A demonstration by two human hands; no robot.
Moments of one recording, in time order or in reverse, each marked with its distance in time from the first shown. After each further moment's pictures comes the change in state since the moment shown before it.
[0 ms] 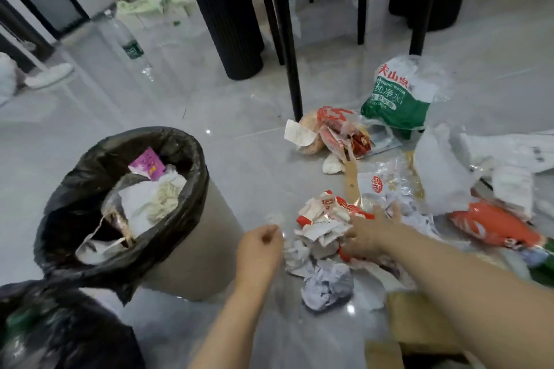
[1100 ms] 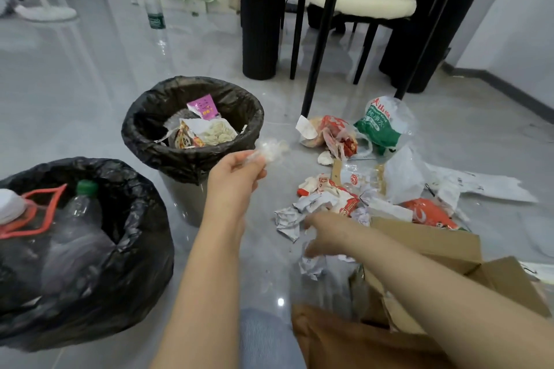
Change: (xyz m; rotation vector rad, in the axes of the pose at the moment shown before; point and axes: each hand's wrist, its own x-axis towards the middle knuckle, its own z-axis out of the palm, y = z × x) left_hand -0.111 0.003 -0.131 -0.927 0.074 -0.008; right_hand -0.144 -0.130 0.029 0.019 0.185 -0.062
